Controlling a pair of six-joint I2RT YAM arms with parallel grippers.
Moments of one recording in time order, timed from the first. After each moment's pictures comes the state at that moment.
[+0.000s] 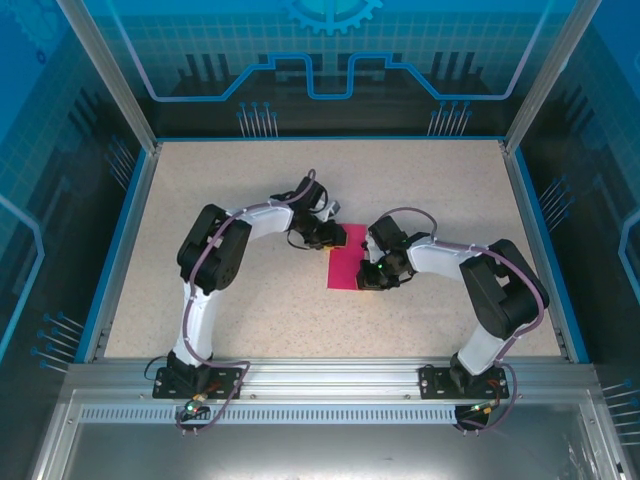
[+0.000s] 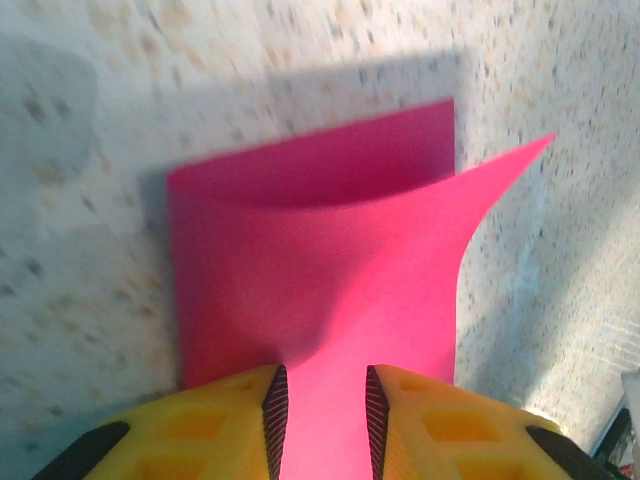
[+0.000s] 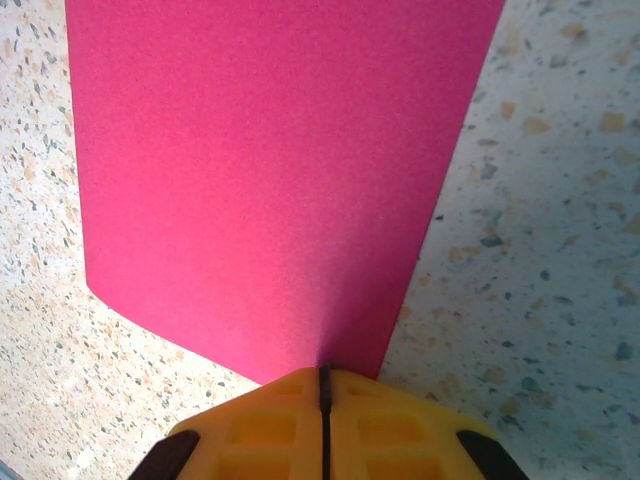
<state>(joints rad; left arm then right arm) -0.45 2.19 1.51 -0.43 0.57 -0.50 0.51 1.69 0.85 -0.46 -0.37 0.47</state>
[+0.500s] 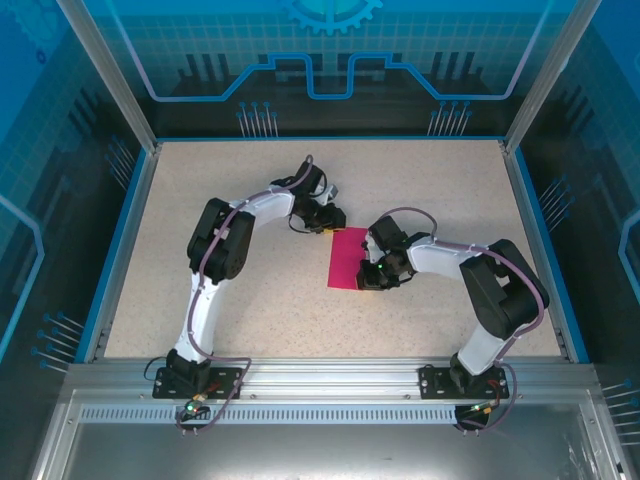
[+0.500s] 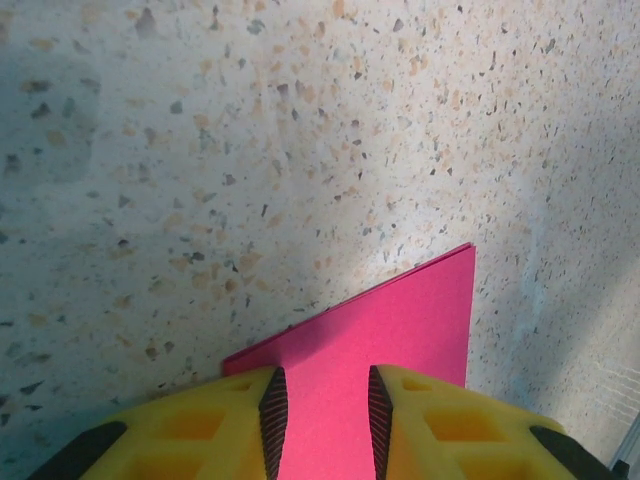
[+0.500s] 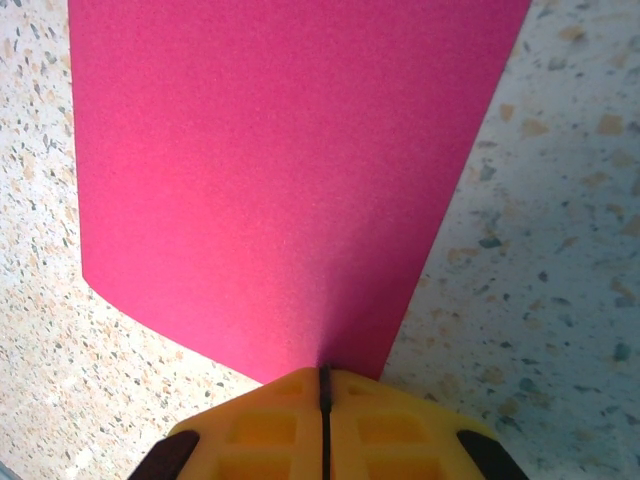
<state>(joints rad) -0.42 2.31 1.71 -0.51 0.56 -0.50 0.51 1.69 0.85 -0.46 -0.37 0.47</state>
